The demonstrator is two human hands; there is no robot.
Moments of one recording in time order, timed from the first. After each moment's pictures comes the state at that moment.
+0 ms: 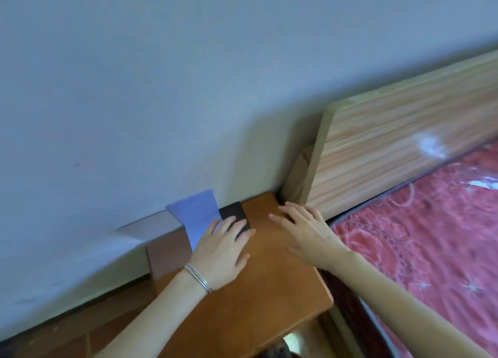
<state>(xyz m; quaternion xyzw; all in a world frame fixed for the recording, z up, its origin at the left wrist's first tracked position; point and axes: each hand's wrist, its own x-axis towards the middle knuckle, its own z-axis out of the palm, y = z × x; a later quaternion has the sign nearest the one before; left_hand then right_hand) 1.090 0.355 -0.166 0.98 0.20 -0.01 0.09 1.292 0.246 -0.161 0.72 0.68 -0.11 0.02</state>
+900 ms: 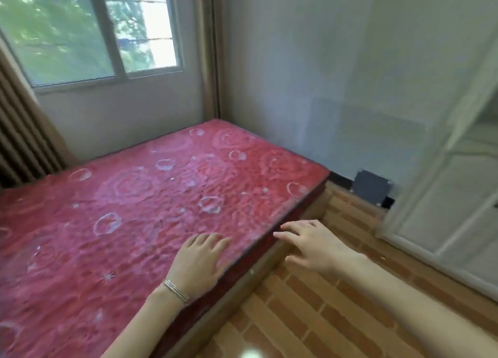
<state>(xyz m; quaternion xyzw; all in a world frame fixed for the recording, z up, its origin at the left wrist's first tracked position) 1.139 -0.147 0.086 0.75 -0.65 0.11 0.09 0.927 -0.331 0.117 0.98 -0.17 -0.03 0.02</state>
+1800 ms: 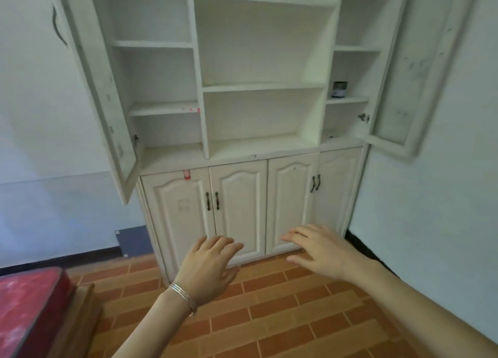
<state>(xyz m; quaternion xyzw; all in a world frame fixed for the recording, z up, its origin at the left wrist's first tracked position) 0.519 -0.553 0.170 0.29 -0.93 0.11 0.19 0.273 -0.445 0.214 0.75 -0.66 0.05 0.02</state>
